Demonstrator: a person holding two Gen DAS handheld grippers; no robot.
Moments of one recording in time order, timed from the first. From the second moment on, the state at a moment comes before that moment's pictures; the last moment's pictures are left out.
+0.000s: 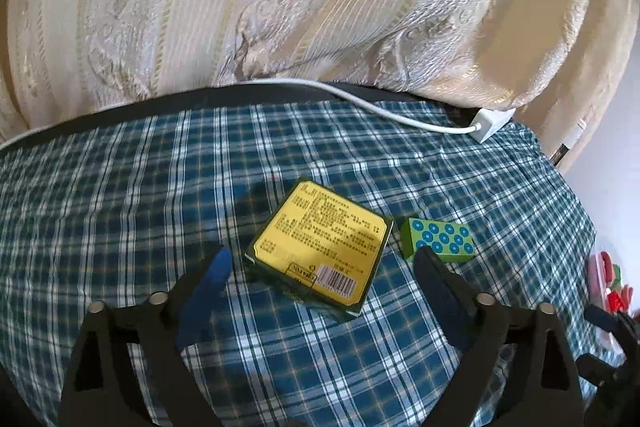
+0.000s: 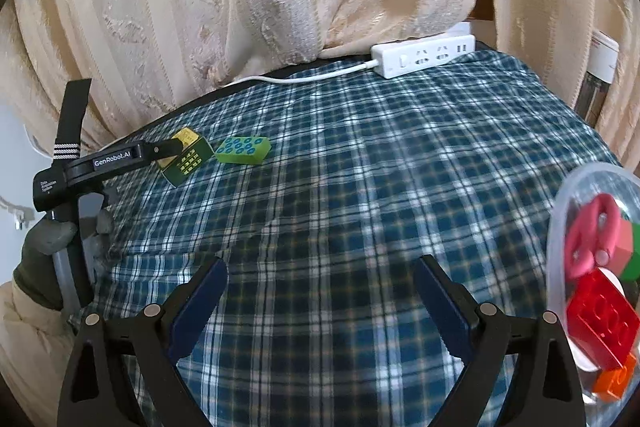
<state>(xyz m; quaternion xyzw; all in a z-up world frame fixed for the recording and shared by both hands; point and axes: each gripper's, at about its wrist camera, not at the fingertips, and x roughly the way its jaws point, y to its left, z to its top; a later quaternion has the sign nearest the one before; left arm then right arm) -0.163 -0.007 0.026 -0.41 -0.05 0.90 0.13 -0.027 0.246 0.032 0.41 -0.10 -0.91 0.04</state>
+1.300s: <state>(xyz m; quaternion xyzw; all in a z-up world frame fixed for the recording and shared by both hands) -0.182 -0.003 0.007 -0.42 0.01 0.90 0.10 -0.126 0.195 0.019 0.44 -0.06 -0.90 0.07</state>
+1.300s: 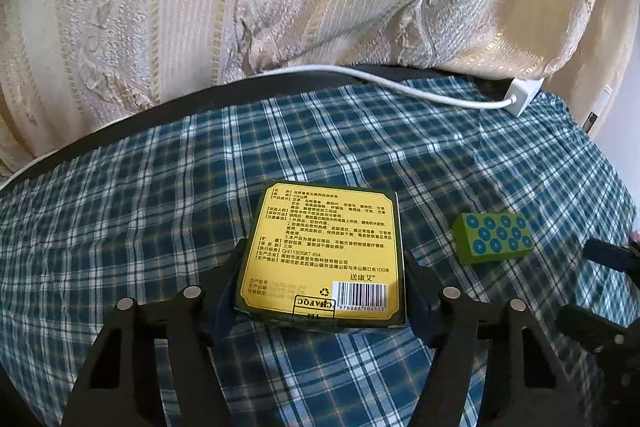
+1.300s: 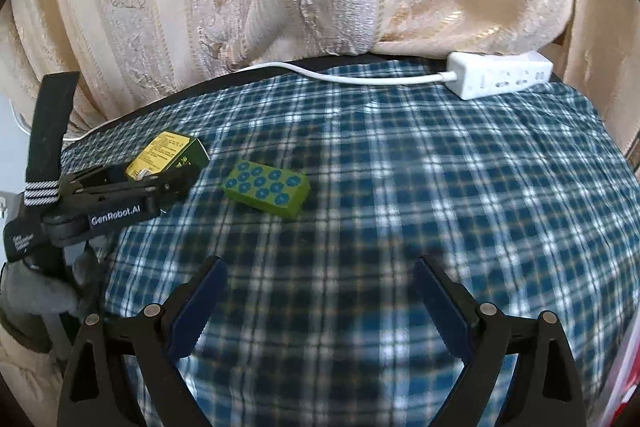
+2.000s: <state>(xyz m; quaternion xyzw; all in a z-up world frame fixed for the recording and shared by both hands) -0.183 -0.034 0.019 -0.41 -0.03 0.91 0.03 -0.184 0.154 0.006 0.44 -0.06 -0.89 0.06</state>
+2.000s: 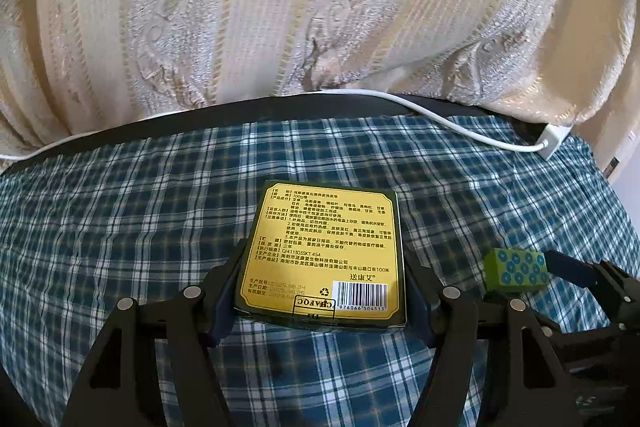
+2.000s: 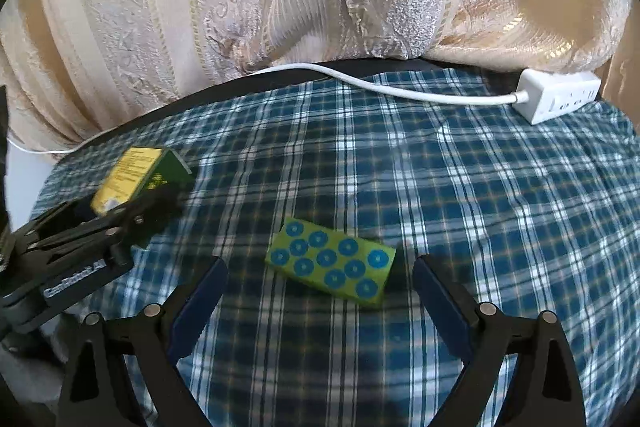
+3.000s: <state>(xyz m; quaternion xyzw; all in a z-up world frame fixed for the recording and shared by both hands) -0.173 -0.018 0.028 -0.40 -0.02 0.91 0.05 -0.146 0.164 0.017 0.44 -0.02 -0.90 0.01</state>
